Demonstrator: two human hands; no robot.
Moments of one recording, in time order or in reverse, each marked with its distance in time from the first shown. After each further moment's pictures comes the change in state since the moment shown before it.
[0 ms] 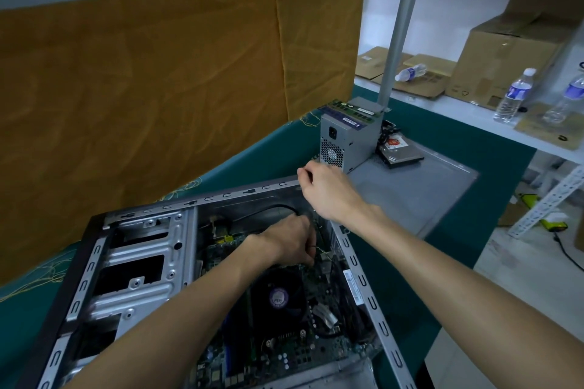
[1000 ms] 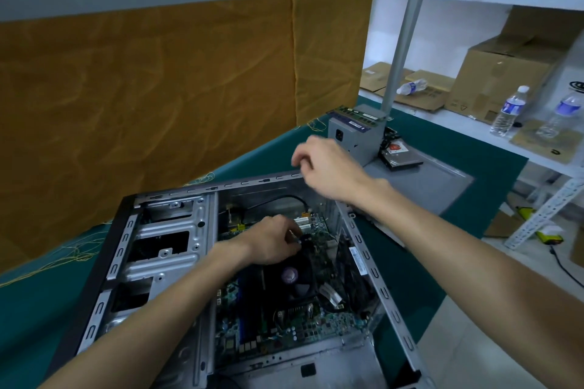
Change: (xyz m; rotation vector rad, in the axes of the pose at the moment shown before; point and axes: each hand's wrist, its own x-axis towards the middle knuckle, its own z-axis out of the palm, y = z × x) left_hand -0.078 -0.017 -0.005 -0.081 0.127 -0.041; right_hand -0.021 -0.049 -0.044 -0.084 -0.008 -0.274
